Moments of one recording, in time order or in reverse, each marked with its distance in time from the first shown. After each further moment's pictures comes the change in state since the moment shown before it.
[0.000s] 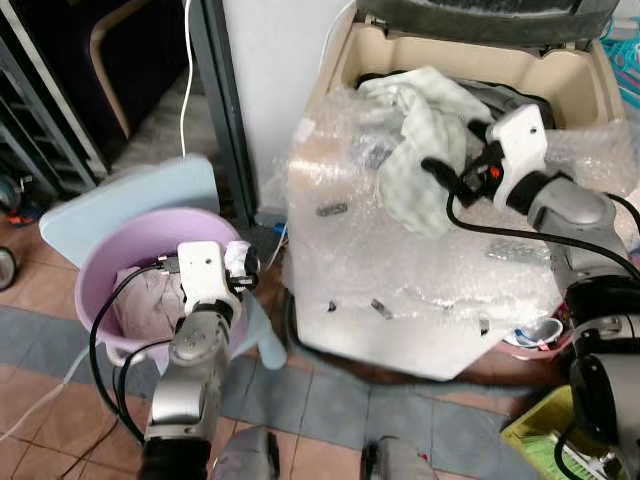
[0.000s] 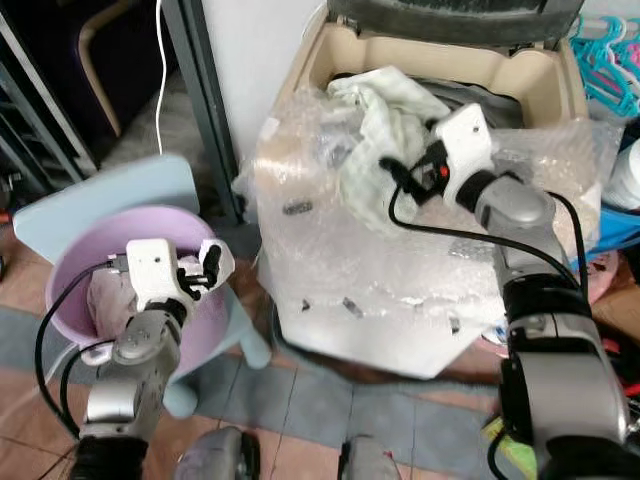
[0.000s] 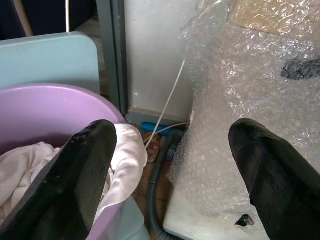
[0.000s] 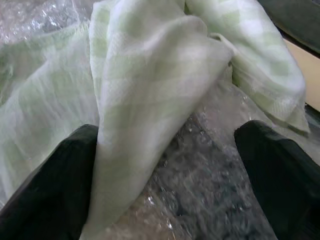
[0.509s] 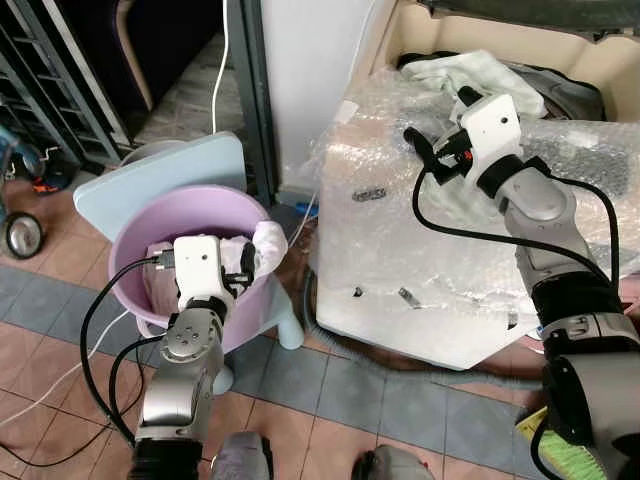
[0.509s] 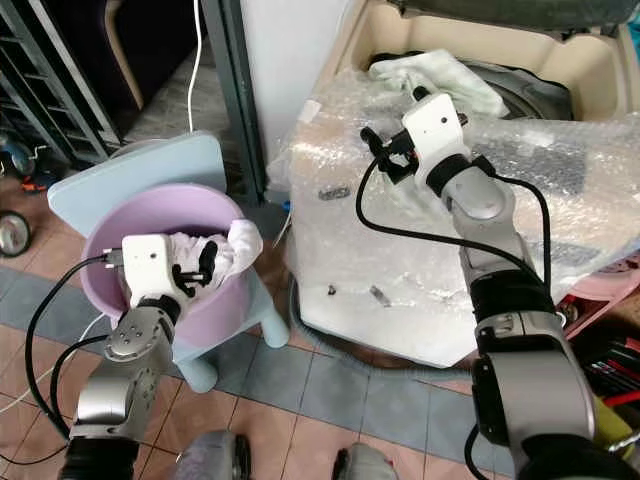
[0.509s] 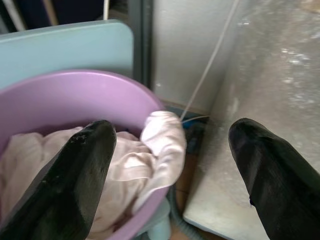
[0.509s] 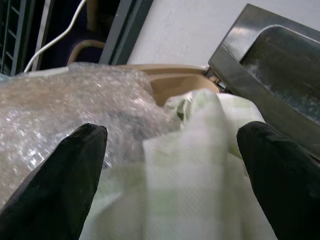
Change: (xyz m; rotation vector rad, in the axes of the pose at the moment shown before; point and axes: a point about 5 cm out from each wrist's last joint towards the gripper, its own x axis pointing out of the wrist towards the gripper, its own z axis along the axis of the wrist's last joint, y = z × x) left arm -0.003 0.003 -0.002 -0.002 0.004 0.009; right arm 0.013 0.013 0.039 -0.131 -0.247 -0.196
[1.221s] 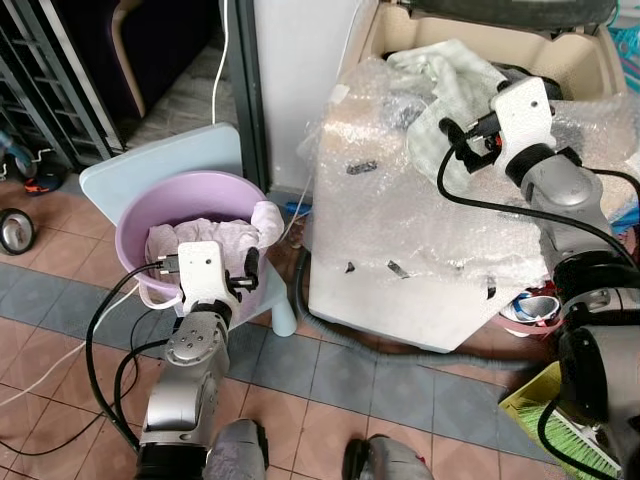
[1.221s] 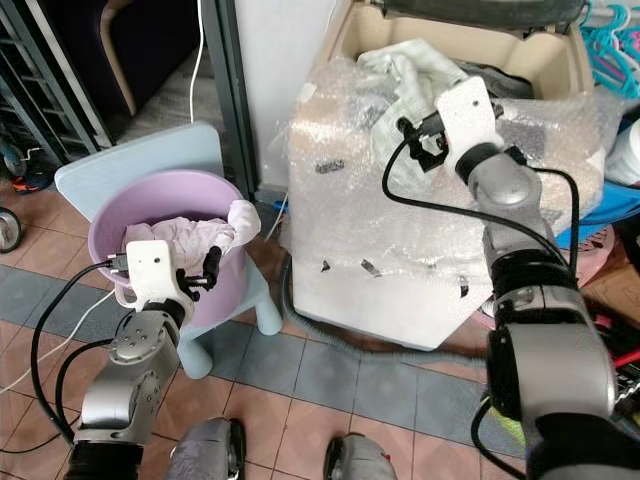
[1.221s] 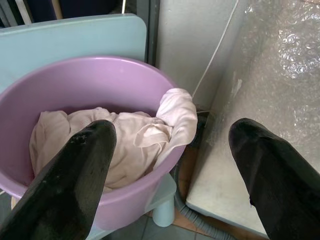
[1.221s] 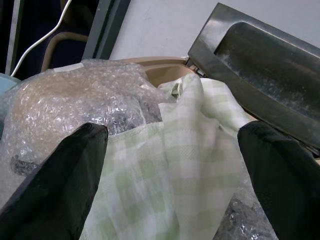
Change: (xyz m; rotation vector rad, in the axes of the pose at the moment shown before) left arm -0.002 0.004 0.001 0.003 -0.002 0.009; right arm -0.001 -0.004 -0.010 0.039 0.019 -0.100
